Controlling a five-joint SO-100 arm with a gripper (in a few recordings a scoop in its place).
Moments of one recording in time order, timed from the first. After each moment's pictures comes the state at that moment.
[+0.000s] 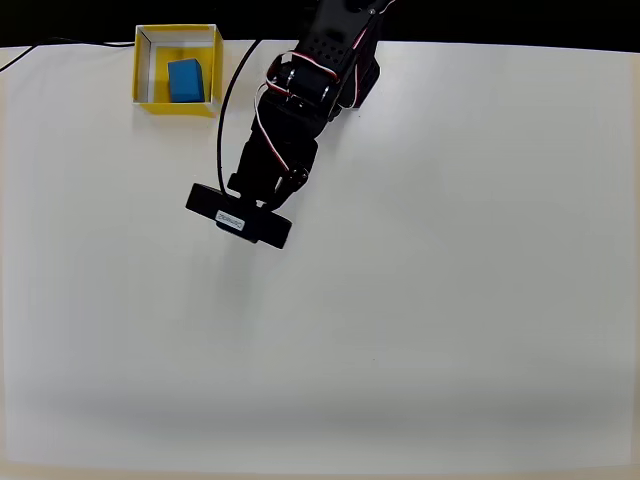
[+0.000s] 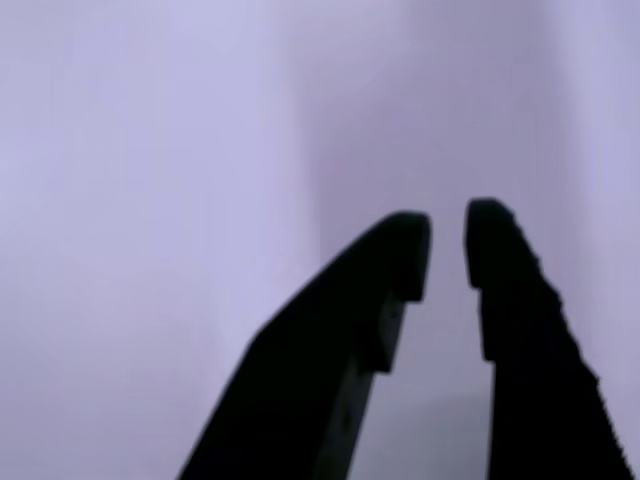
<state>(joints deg) 16.0 169.6 159.1 53.5 -99.1</state>
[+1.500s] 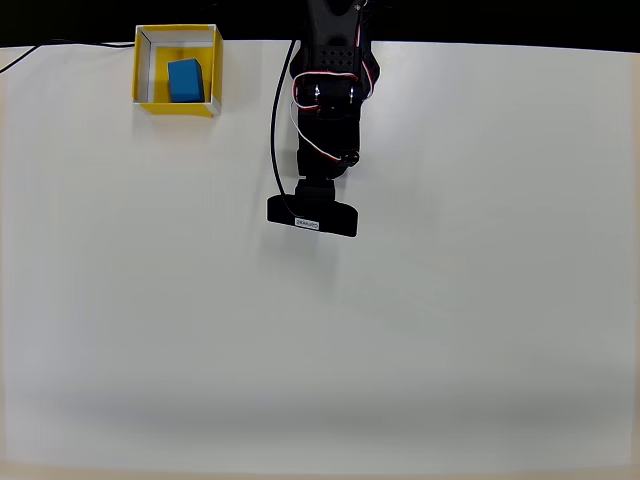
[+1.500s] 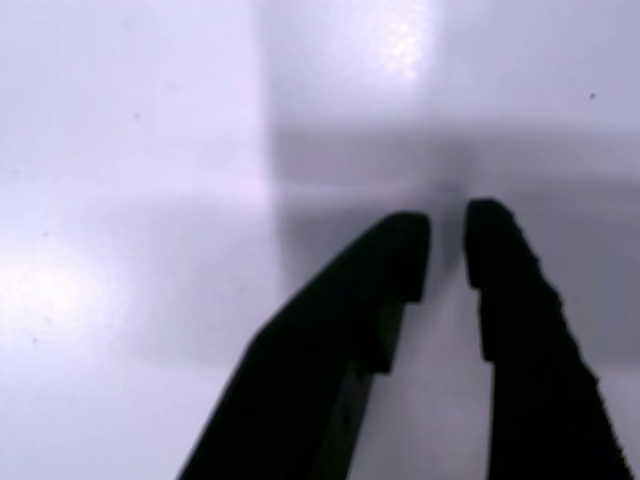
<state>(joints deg) -0.3 190.2 178.7 76.9 -92.1</state>
